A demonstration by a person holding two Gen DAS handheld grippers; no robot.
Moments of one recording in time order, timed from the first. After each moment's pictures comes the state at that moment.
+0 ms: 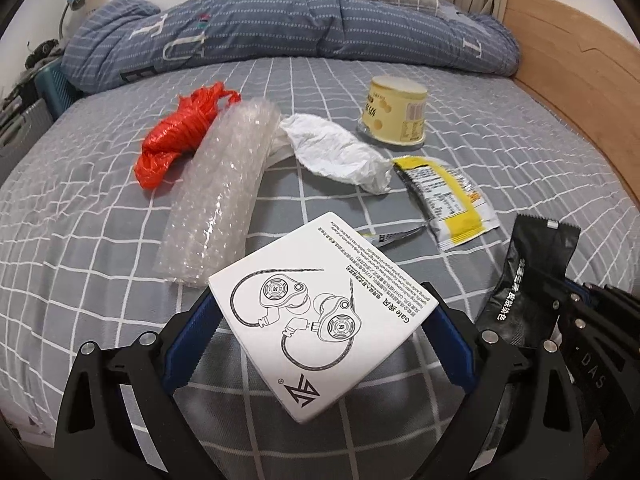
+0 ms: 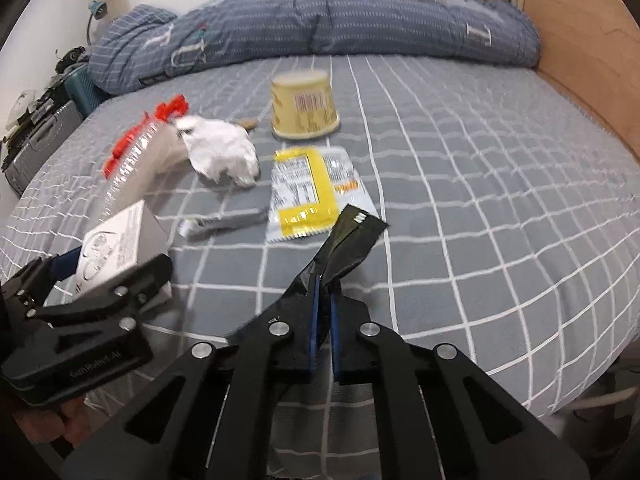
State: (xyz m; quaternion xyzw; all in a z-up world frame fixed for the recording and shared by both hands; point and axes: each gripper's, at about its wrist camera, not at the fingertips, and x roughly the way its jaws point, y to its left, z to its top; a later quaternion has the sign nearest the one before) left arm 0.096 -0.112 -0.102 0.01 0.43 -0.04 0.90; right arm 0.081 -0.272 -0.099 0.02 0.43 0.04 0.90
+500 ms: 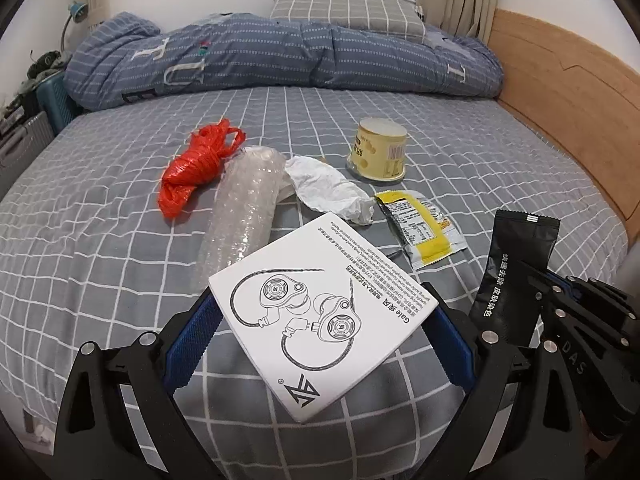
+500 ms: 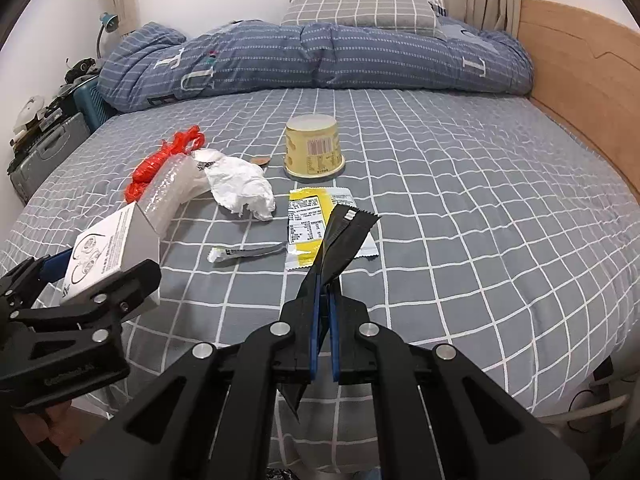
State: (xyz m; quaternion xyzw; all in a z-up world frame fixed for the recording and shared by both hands) left arm 0.069 -0.099 -0.058 0.00 0.39 -0.05 0.92; right arm 0.062 -0.263 -0.062 0.01 0.39 0.04 0.92
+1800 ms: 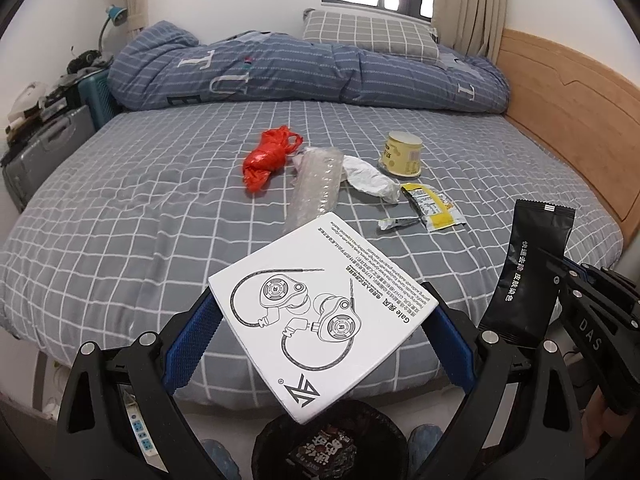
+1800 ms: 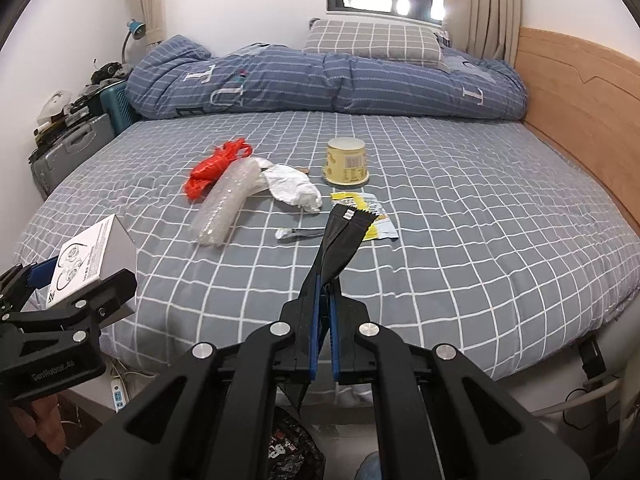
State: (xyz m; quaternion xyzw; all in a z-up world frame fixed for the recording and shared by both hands) left arm -0.045 -0.039 -0.019 -0.01 0.37 -0.02 0.93; right arm -0.043 -0.220 -0.018 0.00 0.35 0.05 0.93
